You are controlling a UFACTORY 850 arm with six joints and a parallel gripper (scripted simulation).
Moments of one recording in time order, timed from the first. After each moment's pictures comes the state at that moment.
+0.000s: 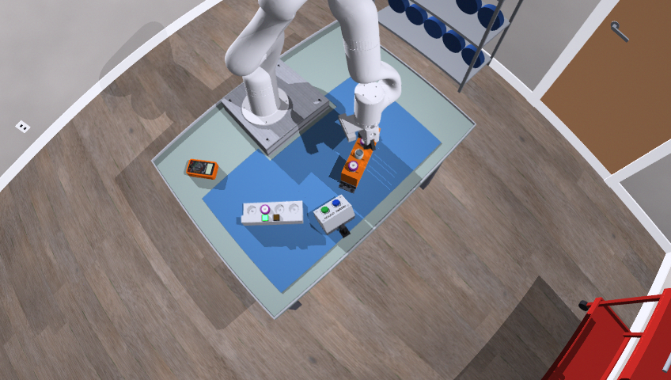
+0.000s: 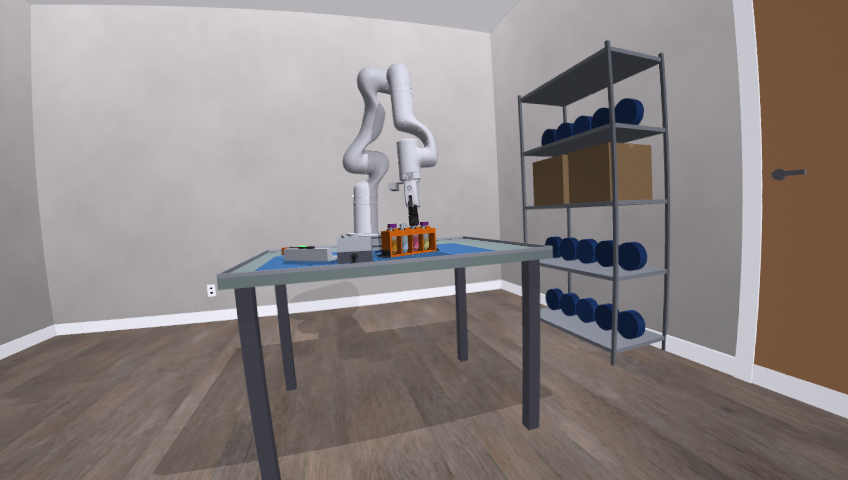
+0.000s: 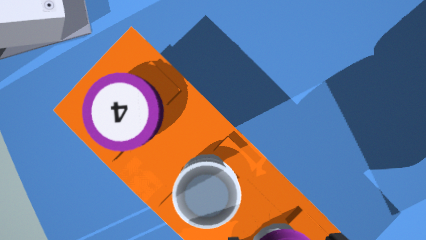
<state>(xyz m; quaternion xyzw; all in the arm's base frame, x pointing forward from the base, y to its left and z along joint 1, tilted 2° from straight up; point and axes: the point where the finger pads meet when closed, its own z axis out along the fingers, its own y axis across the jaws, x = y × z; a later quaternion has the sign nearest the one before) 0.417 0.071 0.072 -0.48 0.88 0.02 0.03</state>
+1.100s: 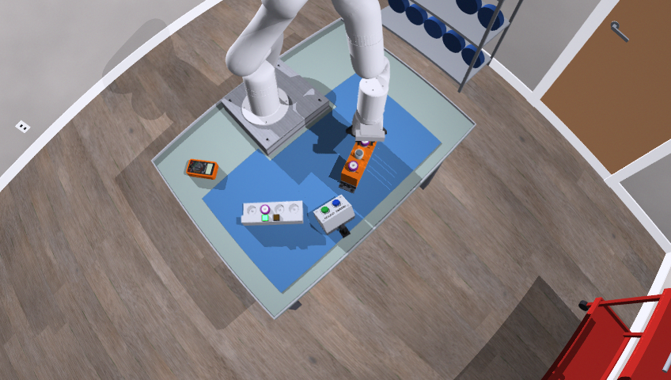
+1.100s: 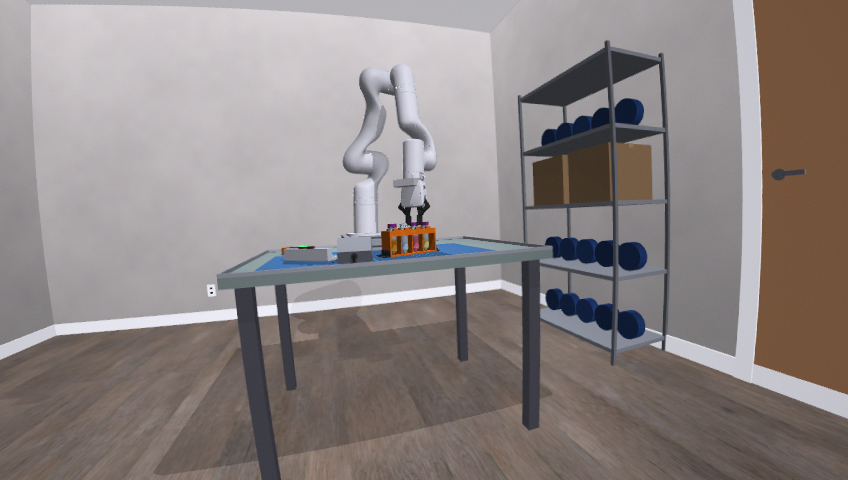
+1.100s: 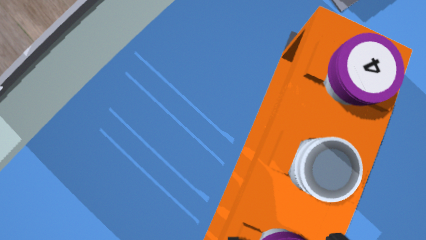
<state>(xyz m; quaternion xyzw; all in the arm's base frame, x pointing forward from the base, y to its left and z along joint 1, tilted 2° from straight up) 0.417 0.071 0.073 -0.89 0.45 -0.02 0.00</state>
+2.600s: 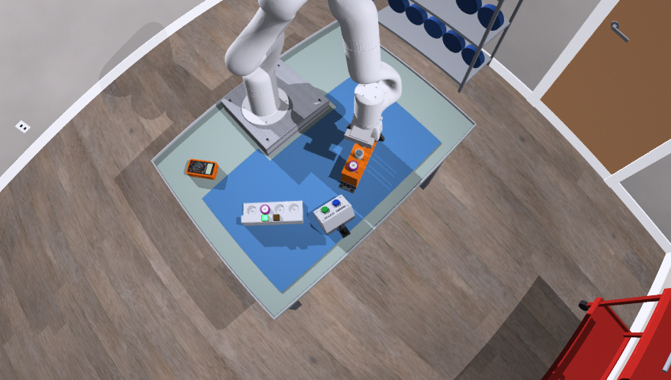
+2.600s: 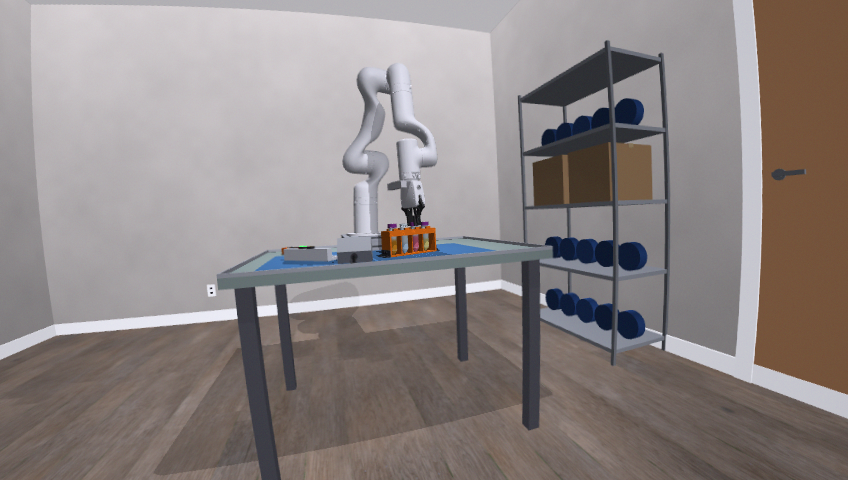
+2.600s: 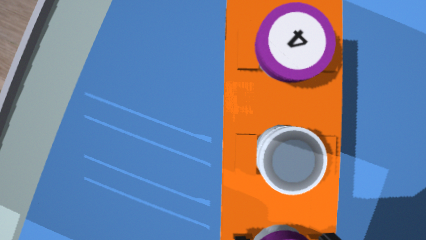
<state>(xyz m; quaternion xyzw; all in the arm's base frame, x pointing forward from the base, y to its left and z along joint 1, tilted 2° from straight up) 0.416 0.070 0.072 -0.79 0.61 0.01 0.04</state>
